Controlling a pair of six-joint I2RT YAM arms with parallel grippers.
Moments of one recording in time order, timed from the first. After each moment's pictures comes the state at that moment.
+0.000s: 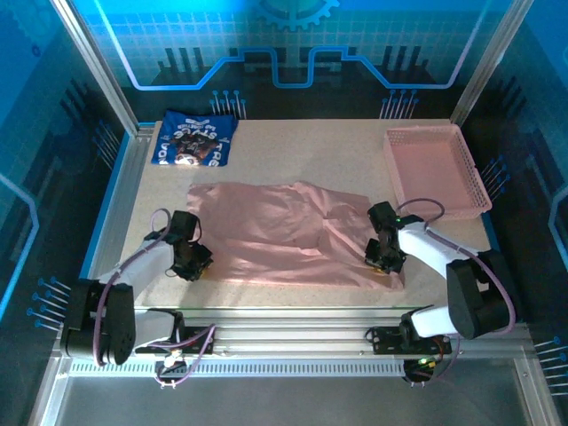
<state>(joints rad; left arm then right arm) -0.09 1.22 0.52 -0.67 0.14 -1.04 0.28 1.38 0.69 -0.81 0.00 0.74</state>
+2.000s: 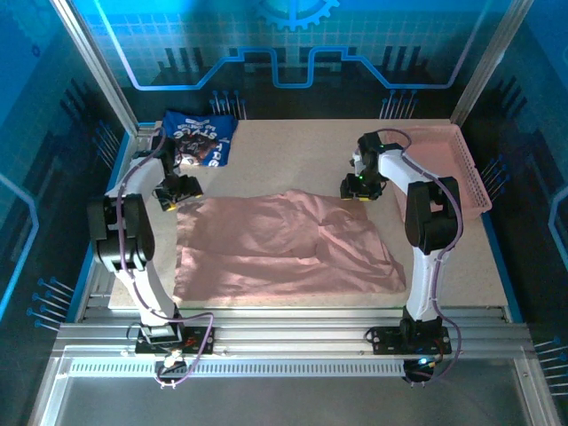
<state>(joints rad) 0.15 1.89 1.41 -0.88 0.07 -0.37 0.16 2.09 1.60 -0.89 -0.17 0.17</state>
